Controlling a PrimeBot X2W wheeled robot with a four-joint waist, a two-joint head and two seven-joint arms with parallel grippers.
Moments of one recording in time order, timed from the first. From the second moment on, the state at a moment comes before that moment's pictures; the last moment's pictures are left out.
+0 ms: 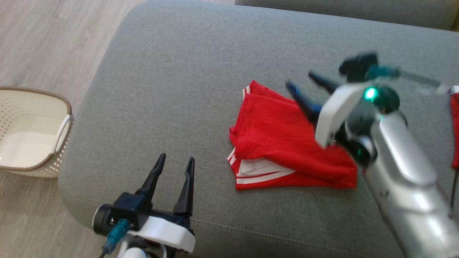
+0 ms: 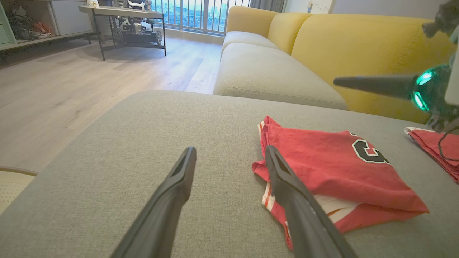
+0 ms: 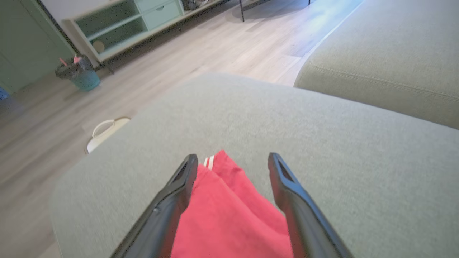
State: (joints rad) left arm -0.01 0.20 -0.53 -0.01 -0.35 0.20 -0.25; right arm -0.64 -0.15 0.31 0.53 0.46 0.13 0.24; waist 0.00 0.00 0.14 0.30
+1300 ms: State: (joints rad) left arm 0.01 0.21 -0.54 -0.03 -0.35 0.21 -0.25; right arm -0.65 -0.07 0.56 0.93 0.38 0.13 -0.17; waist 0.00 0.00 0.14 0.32
